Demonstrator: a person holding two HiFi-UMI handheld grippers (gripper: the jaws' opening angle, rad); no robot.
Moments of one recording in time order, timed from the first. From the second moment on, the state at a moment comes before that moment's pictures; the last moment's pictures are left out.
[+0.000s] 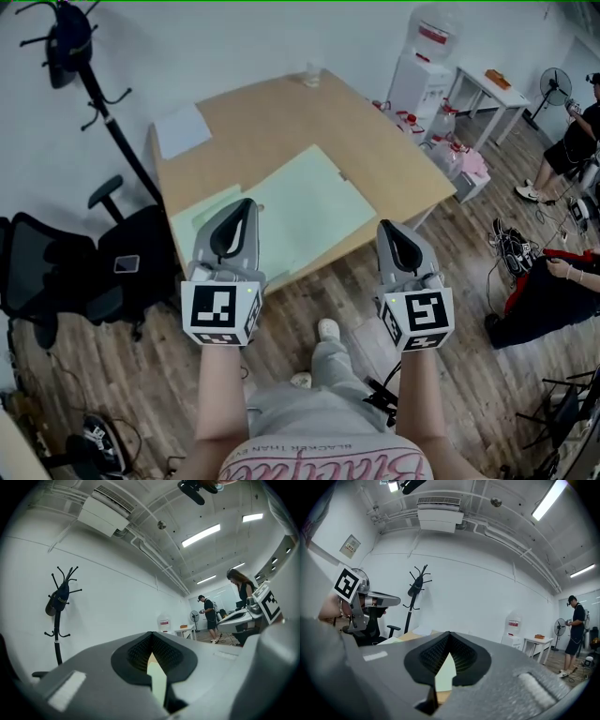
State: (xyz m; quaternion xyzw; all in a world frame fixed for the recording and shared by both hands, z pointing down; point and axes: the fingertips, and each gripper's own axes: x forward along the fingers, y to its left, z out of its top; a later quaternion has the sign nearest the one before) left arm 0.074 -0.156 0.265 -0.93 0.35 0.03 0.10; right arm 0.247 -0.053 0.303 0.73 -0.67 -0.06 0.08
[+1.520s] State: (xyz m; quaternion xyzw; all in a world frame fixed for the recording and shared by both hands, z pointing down) left arm 0.156 -0.311 0.333 -0.86 0.50 -0.06 0.04; right arm 0.401 -0.253 0.481 0.53 -0.79 0.12 0.29
